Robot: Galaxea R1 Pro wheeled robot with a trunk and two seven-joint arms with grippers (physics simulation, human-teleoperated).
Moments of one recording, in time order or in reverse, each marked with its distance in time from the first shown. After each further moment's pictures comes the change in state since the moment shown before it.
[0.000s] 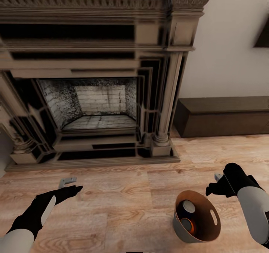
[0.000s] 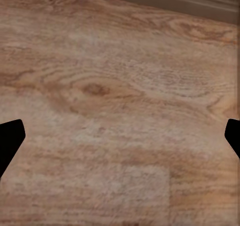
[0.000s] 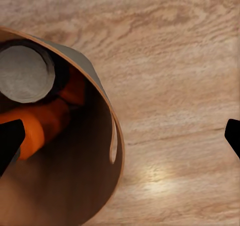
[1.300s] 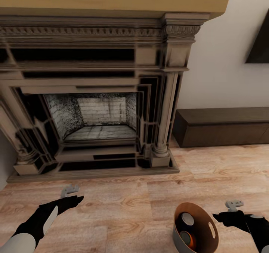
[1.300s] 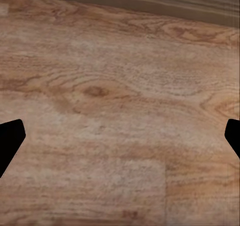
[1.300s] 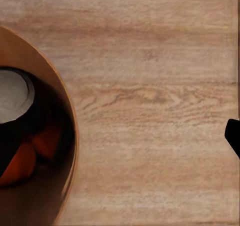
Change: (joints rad) left arm -0.001 -0.003 -0.052 0.172 -0.004 -0.119 0.018; right arm 0.390 0.006 -0.289 -0.102 -0.037 -0.804 -0.017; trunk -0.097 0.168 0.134
